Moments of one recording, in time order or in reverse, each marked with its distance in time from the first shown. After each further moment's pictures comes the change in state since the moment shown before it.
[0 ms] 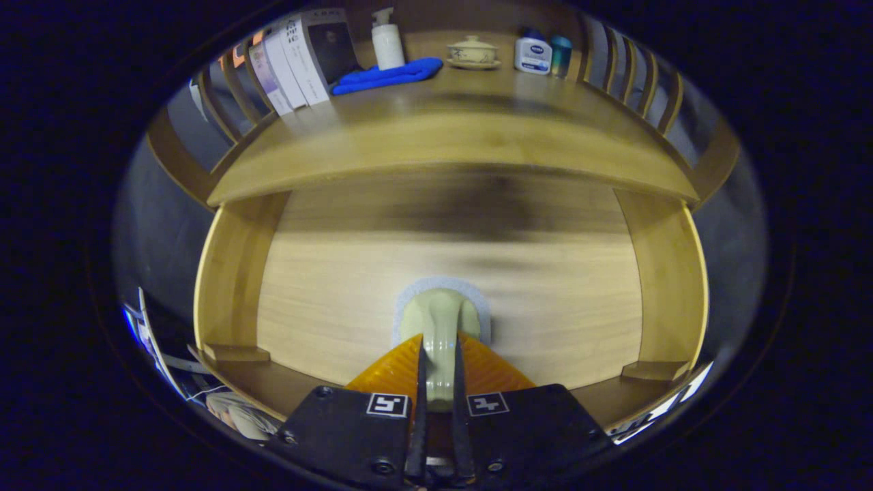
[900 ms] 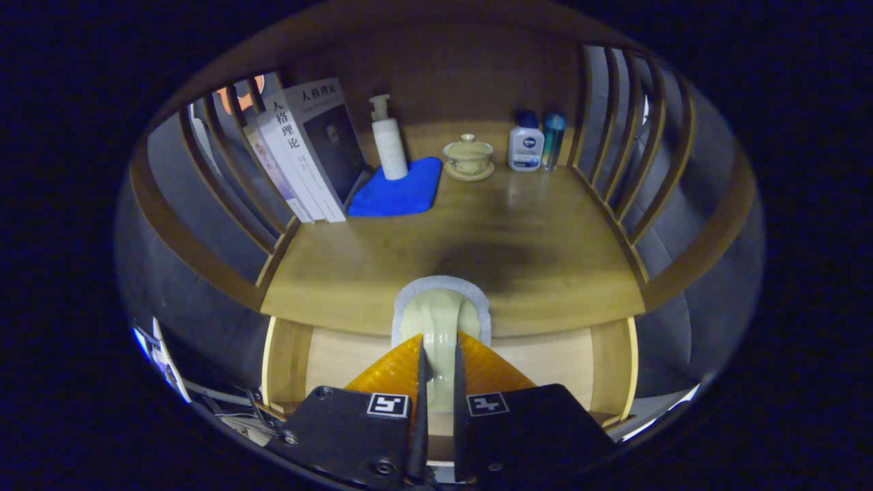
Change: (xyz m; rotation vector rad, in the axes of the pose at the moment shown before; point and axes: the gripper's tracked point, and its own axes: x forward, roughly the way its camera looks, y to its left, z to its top) arm -0.081 -0.001 0.144 0.019 -0.226 0.011
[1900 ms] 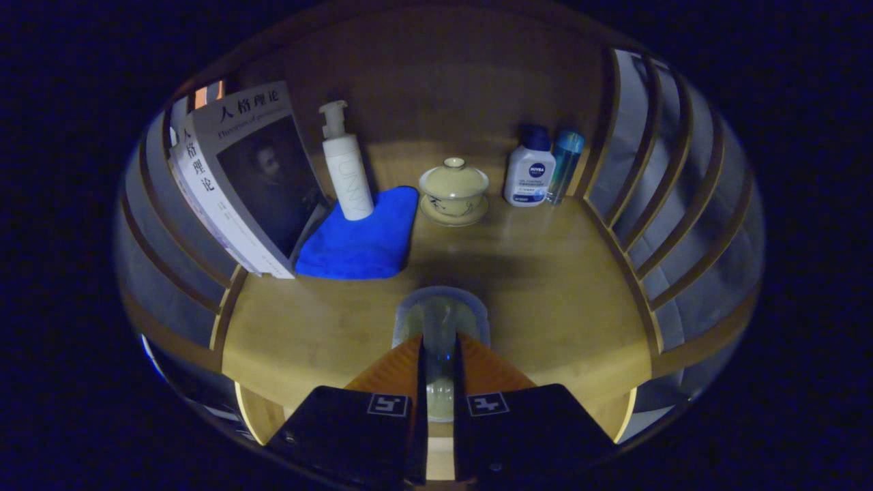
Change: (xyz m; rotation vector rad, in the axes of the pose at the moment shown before) arm 0.090 -0.009 0.076 0.000 -0.053 -0.066
